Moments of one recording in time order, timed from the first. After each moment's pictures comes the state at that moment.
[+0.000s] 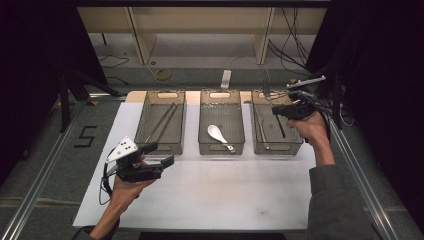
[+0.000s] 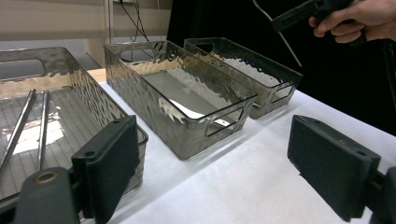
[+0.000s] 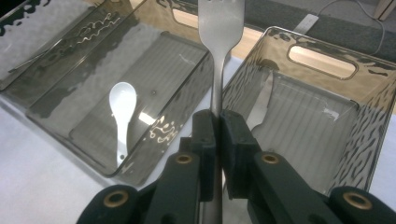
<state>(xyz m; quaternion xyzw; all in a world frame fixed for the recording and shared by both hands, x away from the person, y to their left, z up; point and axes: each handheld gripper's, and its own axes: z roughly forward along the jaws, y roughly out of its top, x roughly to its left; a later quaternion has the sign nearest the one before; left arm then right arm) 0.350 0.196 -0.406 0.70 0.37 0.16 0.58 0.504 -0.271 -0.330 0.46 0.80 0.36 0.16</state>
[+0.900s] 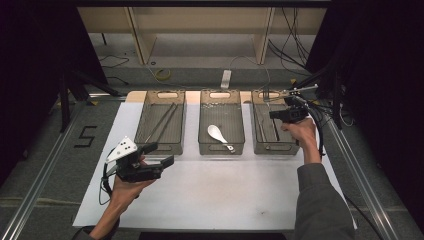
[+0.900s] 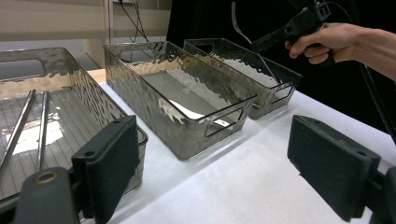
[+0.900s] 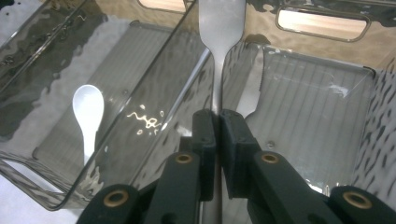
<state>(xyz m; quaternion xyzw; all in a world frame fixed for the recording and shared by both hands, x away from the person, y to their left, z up) 0.350 0.196 -0.406 0.70 0.38 0.16 0.59 0.531 -0.277 -0.380 0.52 0.76 0.36 0.13</state>
